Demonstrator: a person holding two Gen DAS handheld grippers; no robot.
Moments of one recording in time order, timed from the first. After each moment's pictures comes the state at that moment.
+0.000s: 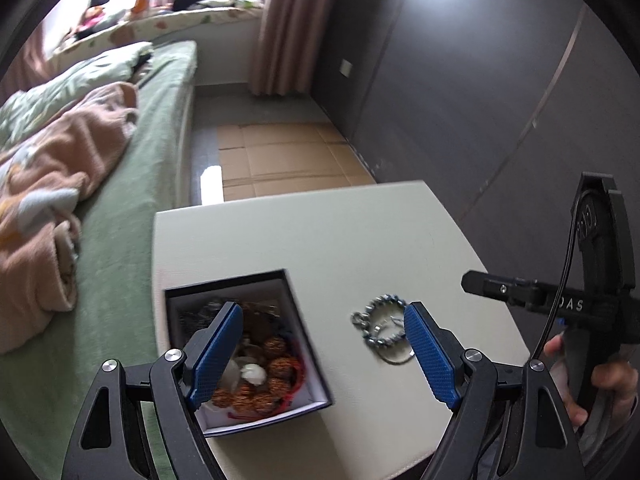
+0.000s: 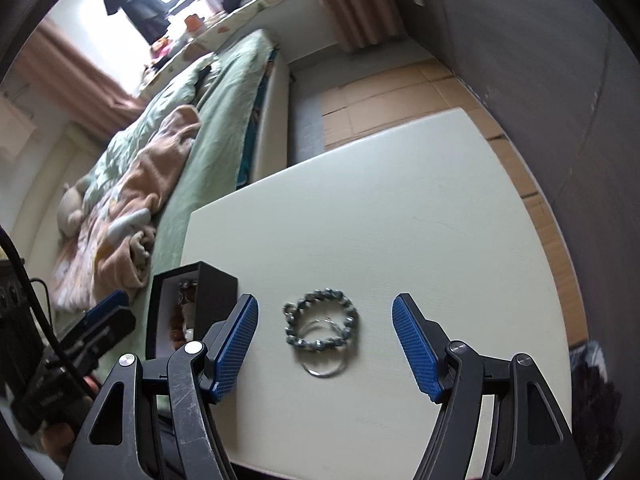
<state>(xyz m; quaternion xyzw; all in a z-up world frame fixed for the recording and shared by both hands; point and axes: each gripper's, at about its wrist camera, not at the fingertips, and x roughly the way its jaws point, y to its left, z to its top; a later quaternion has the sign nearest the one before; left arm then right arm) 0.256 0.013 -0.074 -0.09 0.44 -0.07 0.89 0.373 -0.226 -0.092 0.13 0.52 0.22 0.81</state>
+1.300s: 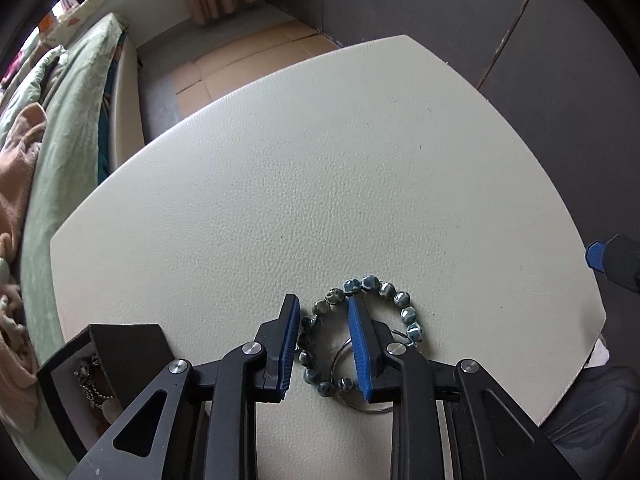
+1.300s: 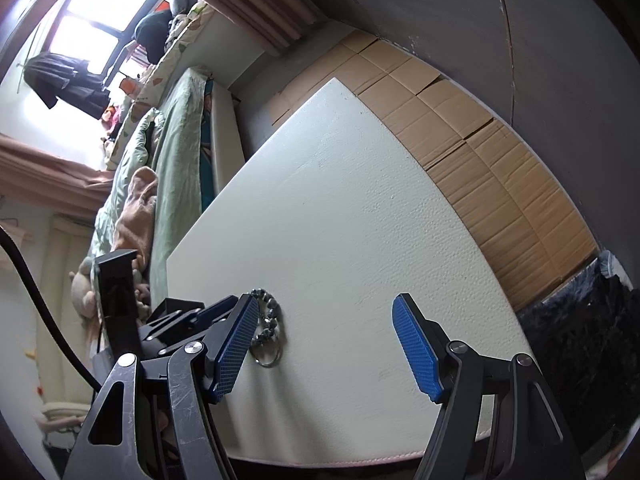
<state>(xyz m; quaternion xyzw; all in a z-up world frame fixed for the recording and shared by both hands) 0.343 -0.091 -0.175 0.06 0.60 -0.08 0.79 0.377 -0.305 -0.127 0.25 0.55 0.16 0.78</state>
